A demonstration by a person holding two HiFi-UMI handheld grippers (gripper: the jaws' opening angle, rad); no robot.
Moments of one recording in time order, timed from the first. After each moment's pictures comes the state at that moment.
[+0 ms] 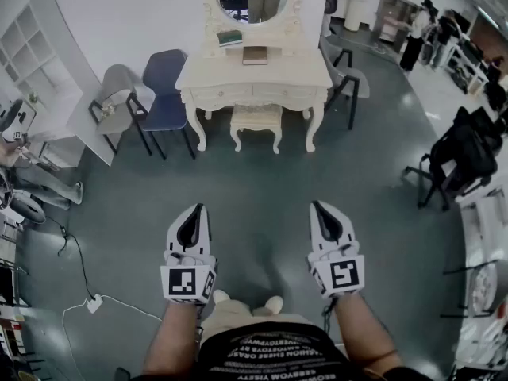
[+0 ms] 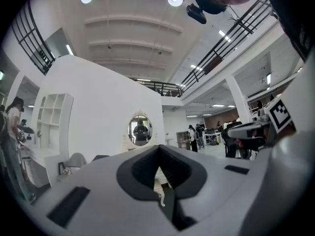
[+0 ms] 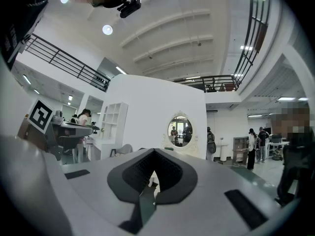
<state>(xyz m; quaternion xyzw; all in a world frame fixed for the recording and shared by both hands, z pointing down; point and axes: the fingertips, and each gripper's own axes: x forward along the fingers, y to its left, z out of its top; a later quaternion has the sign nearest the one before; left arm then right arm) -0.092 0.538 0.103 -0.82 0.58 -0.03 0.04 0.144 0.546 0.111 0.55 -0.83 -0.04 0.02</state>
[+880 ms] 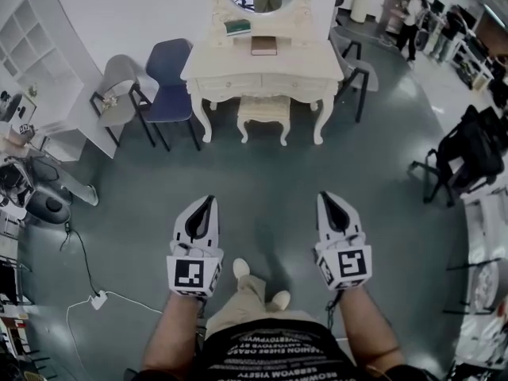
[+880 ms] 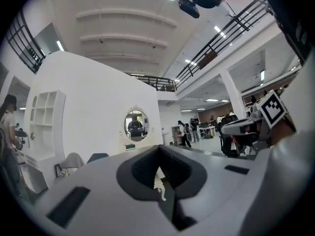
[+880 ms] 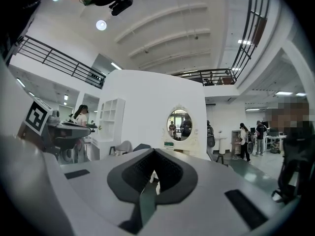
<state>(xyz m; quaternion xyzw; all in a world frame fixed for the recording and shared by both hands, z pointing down) -0.116 0.502 0.118 -0.83 0.55 -0.06 0.03 0.116 0.508 0.136 0.57 -0.82 0.00 0.05</state>
